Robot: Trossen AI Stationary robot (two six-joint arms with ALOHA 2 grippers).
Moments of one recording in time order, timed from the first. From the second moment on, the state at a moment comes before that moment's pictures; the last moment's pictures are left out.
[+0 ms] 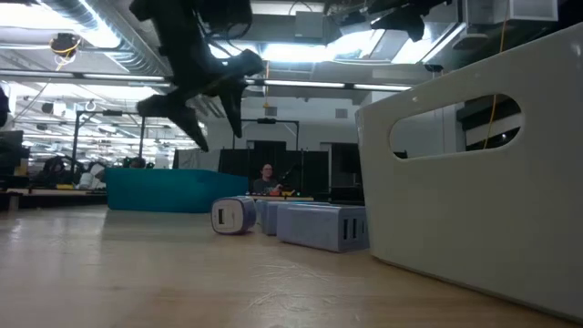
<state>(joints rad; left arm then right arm) 0.06 1.49 1.03 -0.66 -0.15 -1.31 -0.62 1.14 1.30 -0.49 -0.33 0.09</state>
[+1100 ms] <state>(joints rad) -0.19 1.98 1.38 -0.73 0.10 -1.62 -0.62 1.14 1.30 -0.53 -0.44 0.04</state>
